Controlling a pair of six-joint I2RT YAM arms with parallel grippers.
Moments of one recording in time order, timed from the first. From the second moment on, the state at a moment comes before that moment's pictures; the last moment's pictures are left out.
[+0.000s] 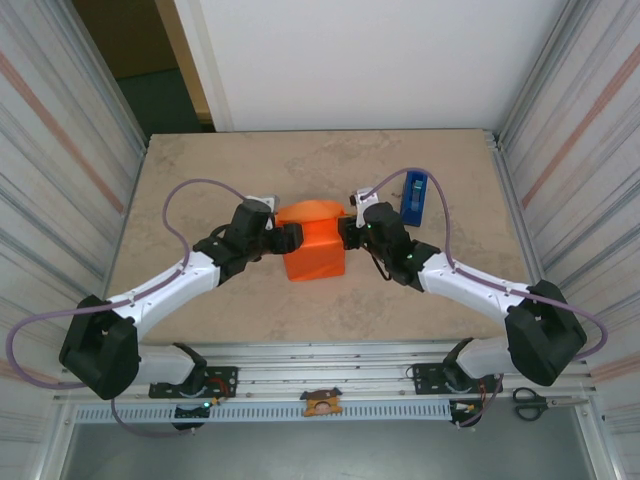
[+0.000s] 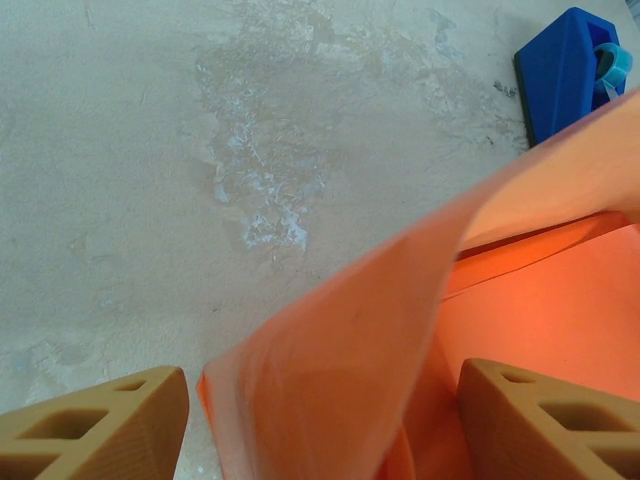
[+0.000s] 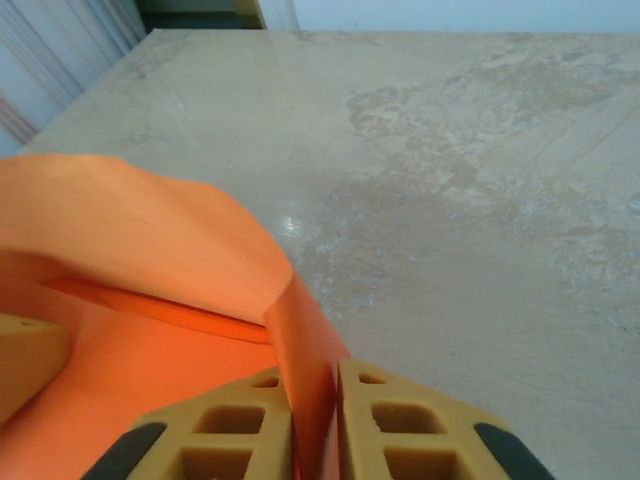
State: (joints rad) left arm -0.60 1.30 0.85 -0.24 -0.02 -0.53; right arm 0.72 1.34 0.81 0.10 0.15 0.33
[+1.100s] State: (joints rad) left arm -0.59 1.32 0.84 -0.21 0.01 -0.53; right arm 0.71 1.32 0.84 0.05 0.14 0.39
